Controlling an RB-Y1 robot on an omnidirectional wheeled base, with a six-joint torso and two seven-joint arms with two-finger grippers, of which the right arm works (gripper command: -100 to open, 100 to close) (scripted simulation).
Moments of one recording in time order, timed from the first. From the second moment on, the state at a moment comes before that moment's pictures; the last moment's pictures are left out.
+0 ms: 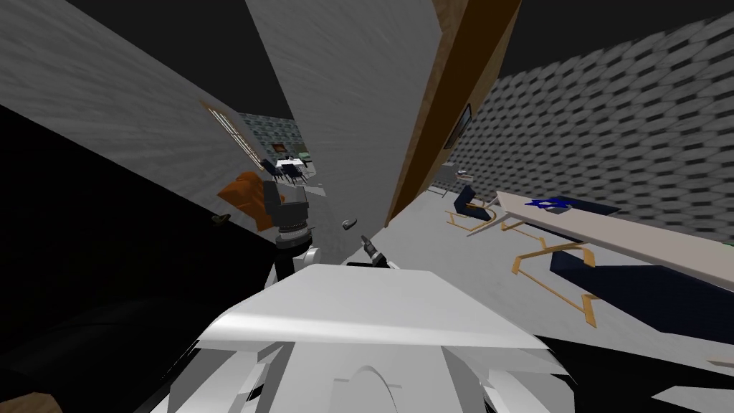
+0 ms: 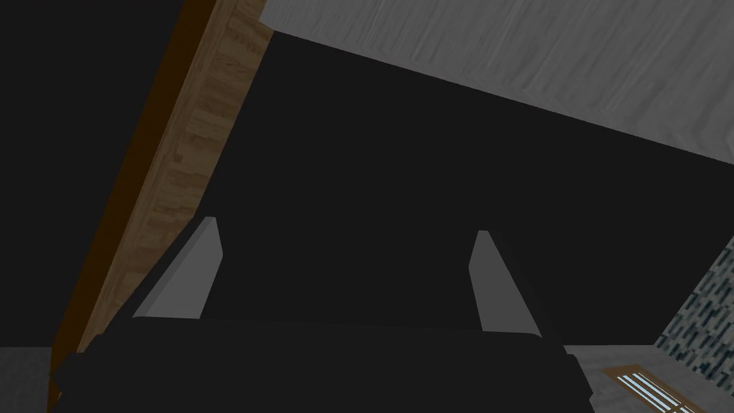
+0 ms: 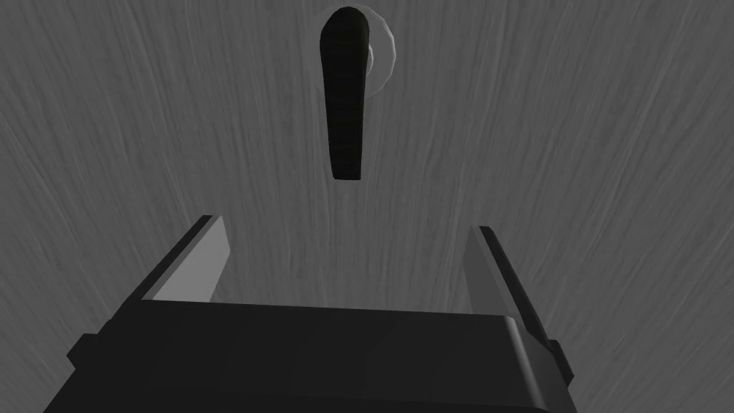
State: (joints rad) arm -0.01 -0.12 0.73 -0.93 0.02 -0.74 -0.11
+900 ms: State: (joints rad) arm -0.02 -0.09 0.72 -0.87 0.01 -0.74 -0.10
